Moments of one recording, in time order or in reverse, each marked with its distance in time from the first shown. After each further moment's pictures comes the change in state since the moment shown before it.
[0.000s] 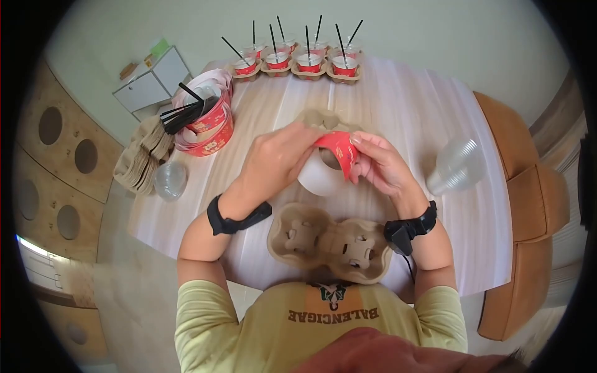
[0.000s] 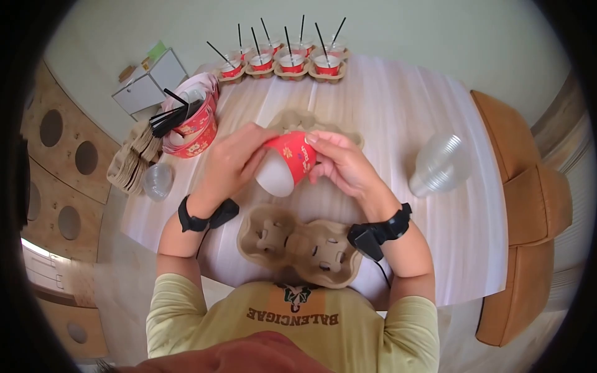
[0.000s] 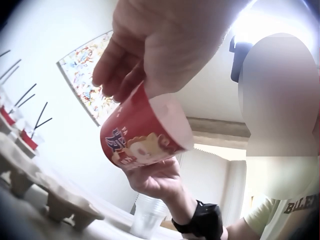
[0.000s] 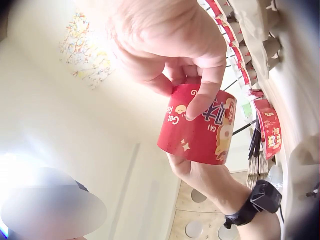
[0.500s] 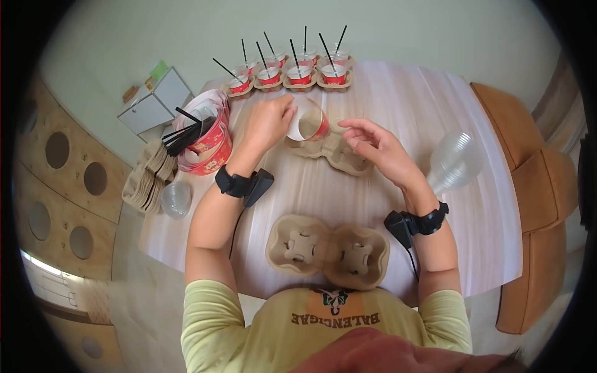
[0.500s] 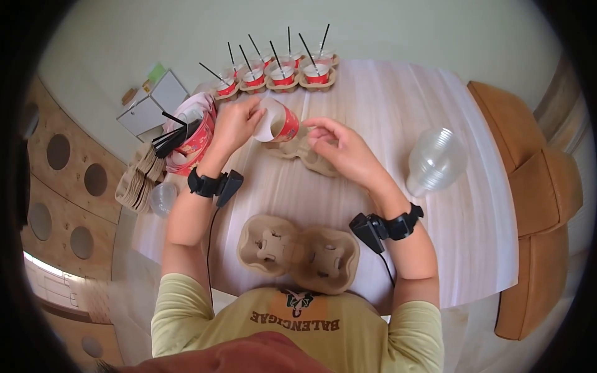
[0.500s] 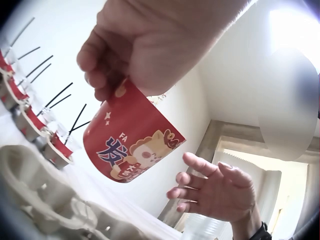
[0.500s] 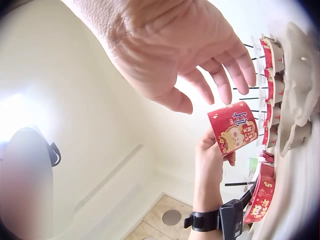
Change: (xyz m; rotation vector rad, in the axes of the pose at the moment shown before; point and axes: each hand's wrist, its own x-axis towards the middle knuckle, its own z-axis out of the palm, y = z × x) left_hand 0.053 -0.073 0.031 0.166 -0.070 -0.291; right_hand -0.010 -0.026 -0.006 -0.774 0.321 -0.140
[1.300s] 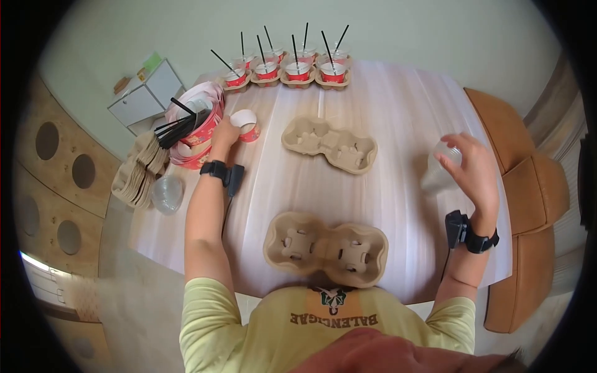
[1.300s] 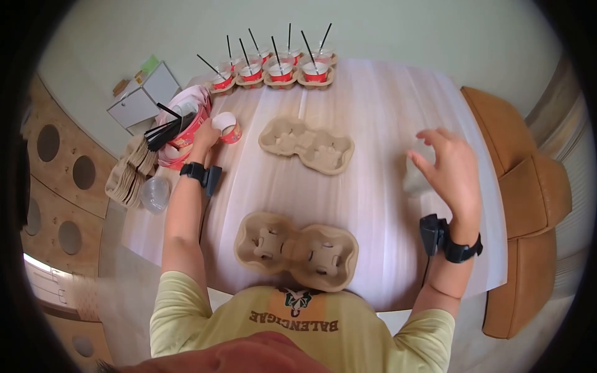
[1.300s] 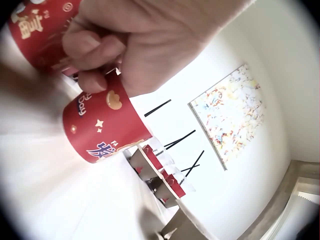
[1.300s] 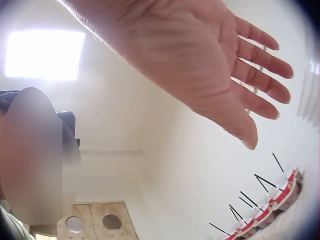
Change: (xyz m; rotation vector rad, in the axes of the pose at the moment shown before) left_hand -0.046 -0.168 0.037 0.101 -0.200 -0.826; right_hand -0.080 -0.064 -0.069 -1.297 0.446 -0.073
